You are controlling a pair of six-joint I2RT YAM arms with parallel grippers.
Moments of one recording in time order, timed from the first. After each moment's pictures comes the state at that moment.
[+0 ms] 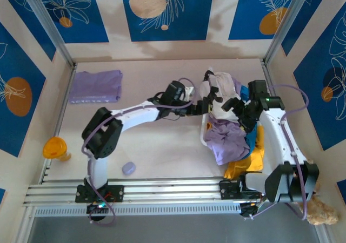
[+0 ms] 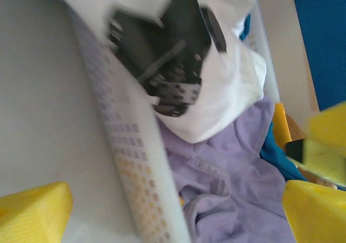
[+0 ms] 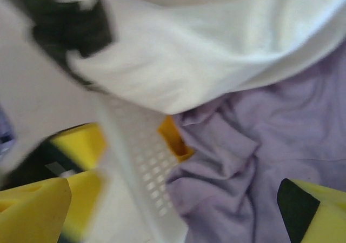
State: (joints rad) left arm -0.75 1.91 1.38 -0.07 0.50 -0.71; right arm -0.02 1.26 1.06 -1.05 -0.21 0.82
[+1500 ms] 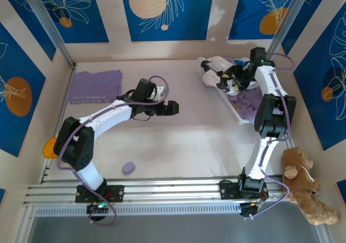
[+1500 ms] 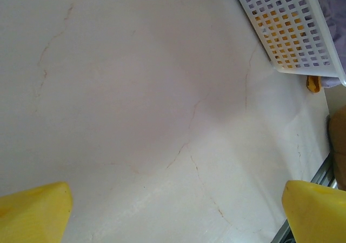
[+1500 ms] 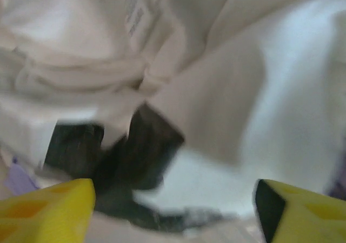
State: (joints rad) left arm -0.56 1.67 1.19 -0.36 0.45 -0.49; right arm -0.13 2.07 1.80 -0.85 -0.46 0.67
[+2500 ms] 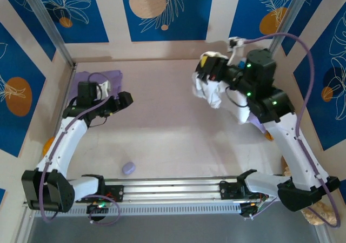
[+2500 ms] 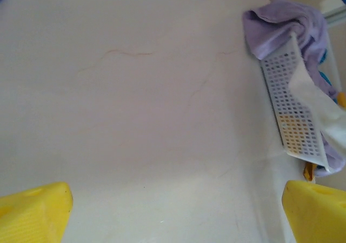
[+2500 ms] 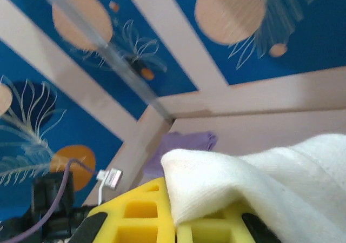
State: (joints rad) left arm -0.03 1.16 0.97 -0.62 0.52 -0.48; right arm 0.56 1.19 1.51 -0.55 -0.22 0.58
